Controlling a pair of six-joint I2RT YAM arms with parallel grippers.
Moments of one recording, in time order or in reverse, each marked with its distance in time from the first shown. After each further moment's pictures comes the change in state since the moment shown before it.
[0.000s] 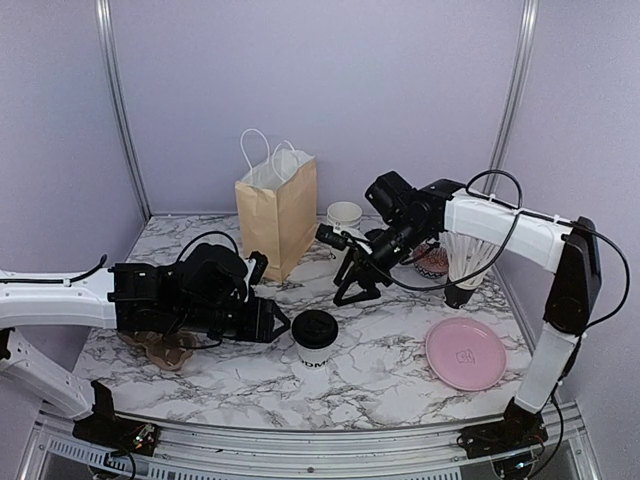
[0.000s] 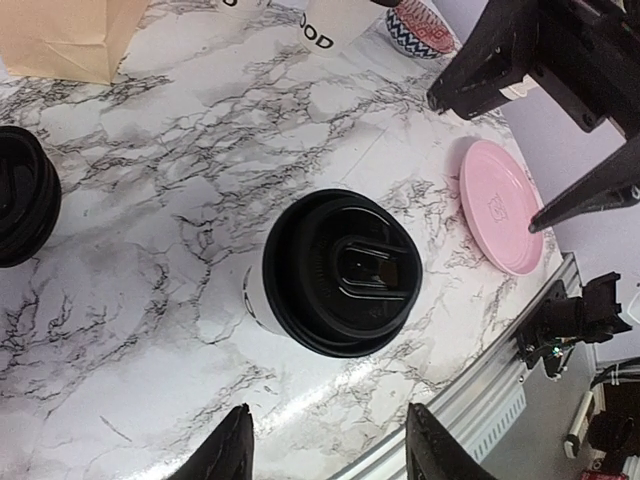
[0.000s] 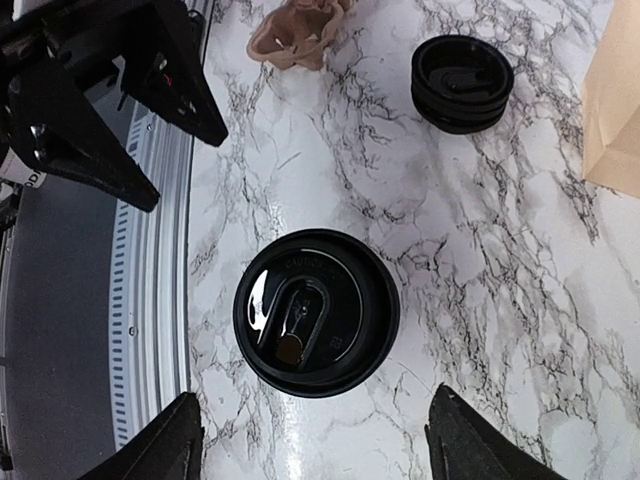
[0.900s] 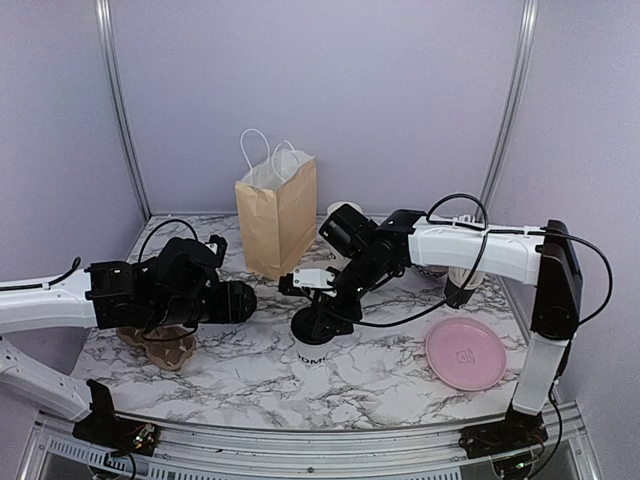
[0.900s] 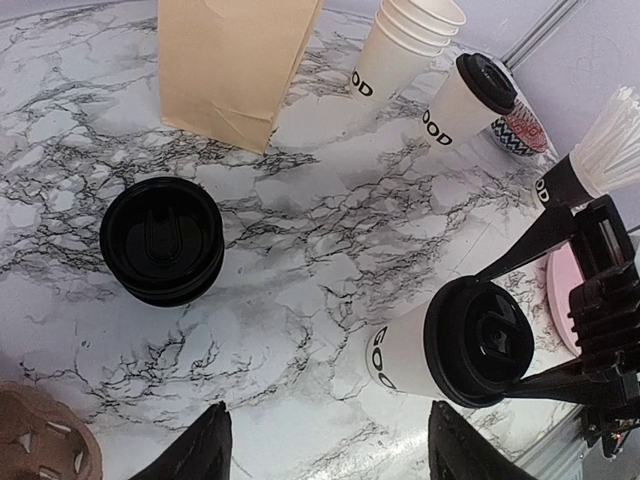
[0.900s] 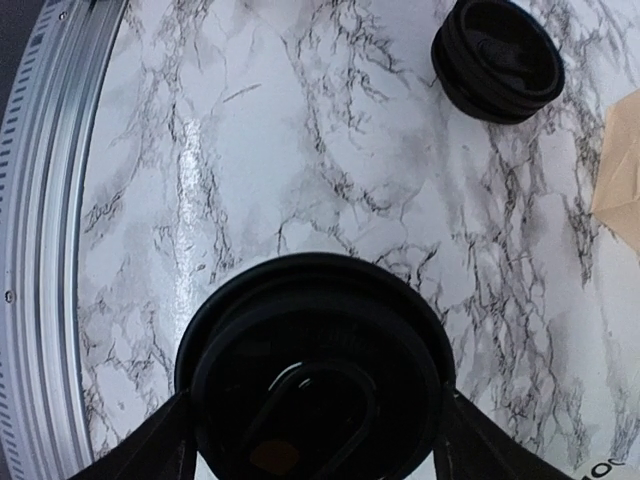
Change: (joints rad) left arm 0.104 -0.124 -0.080 -0.052 -0.223 0.037; right arm 0.220 0.080 -0.056 0.141 0.369 -0.088
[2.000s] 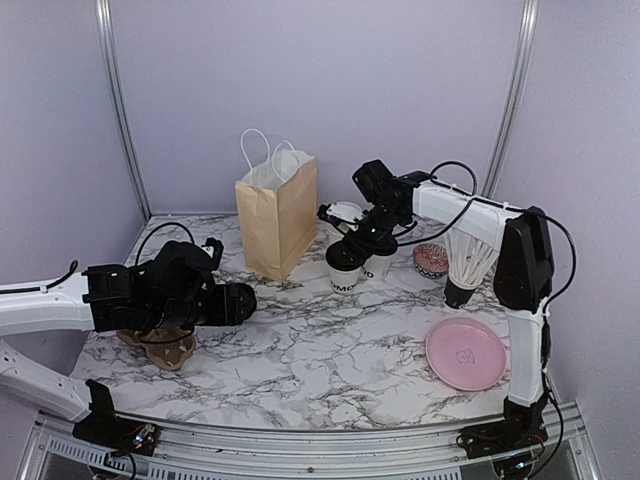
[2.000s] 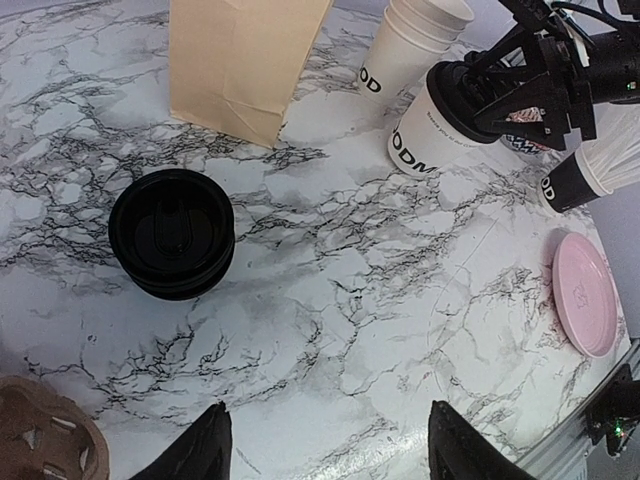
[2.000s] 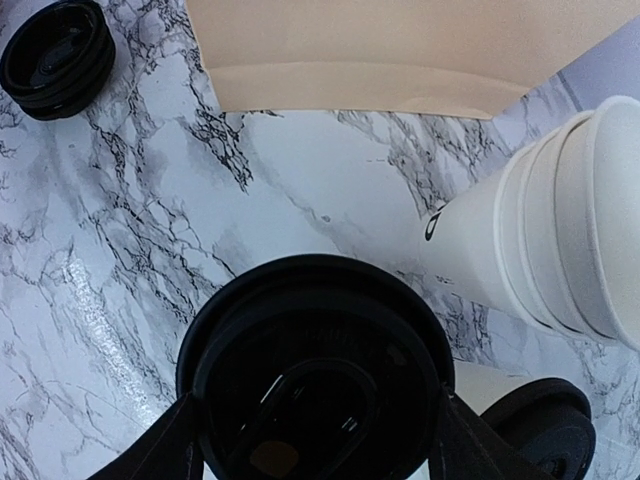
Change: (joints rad) left arm 0.009 -0.026 -0.034 0.005 0.003 0.001; right arm -0.317 0.237 0.379 -0.055 0.179 0.141
